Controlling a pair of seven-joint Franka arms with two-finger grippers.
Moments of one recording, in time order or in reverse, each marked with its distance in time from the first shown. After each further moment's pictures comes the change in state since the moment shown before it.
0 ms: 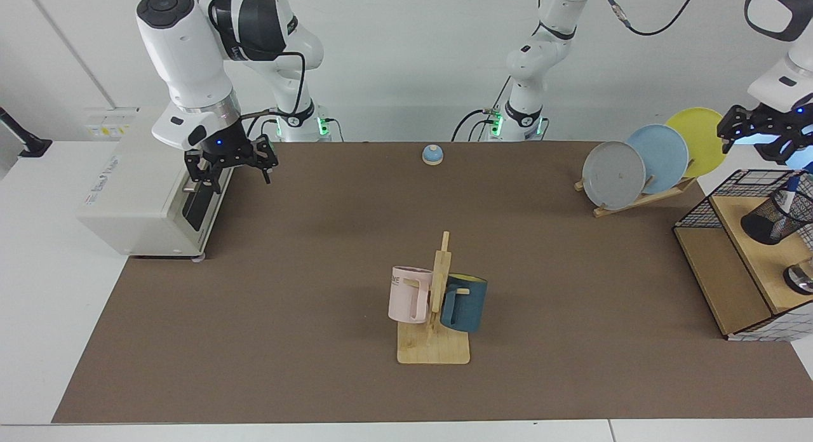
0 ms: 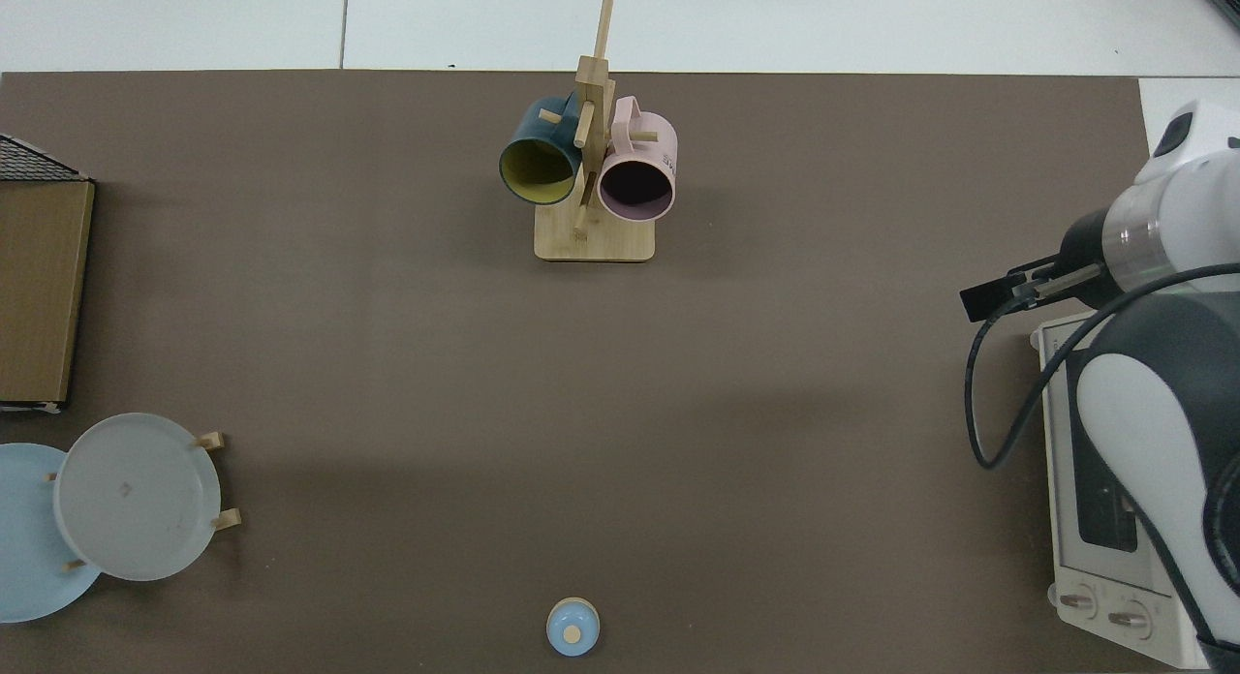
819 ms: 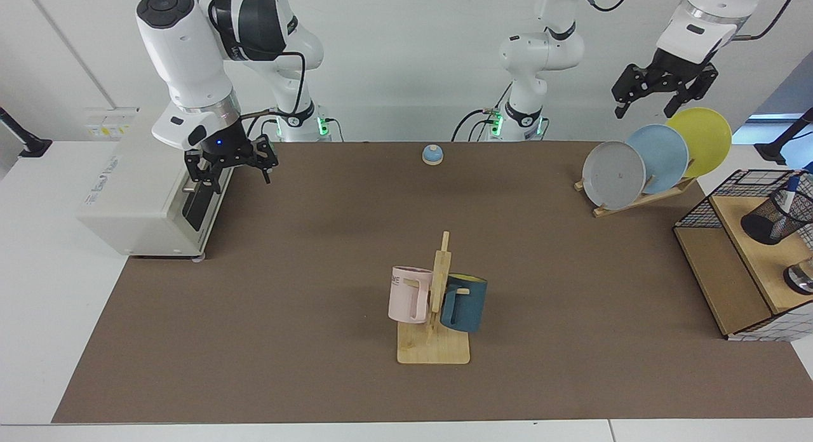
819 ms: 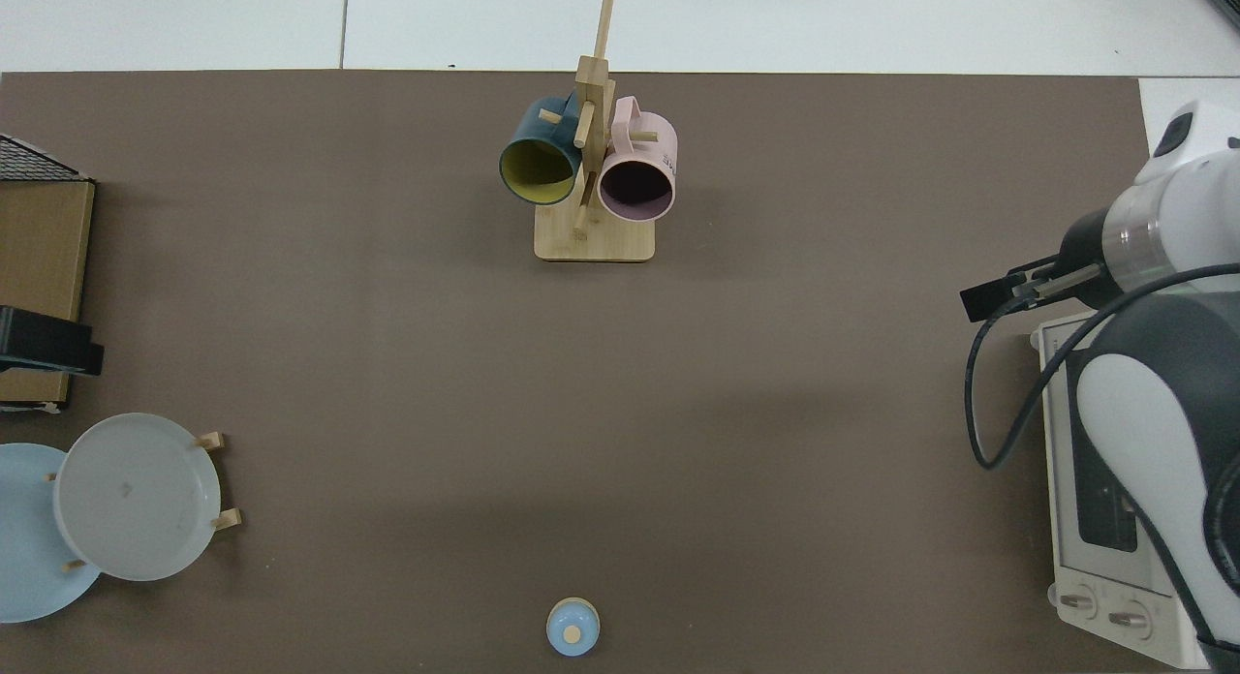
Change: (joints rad) left arm -0.644 -0.074 0.429 0.017 -0.115 -0.154 -0.367; right arm 0.000 0.000 0.000 0.000 0.000 0.000 0.000
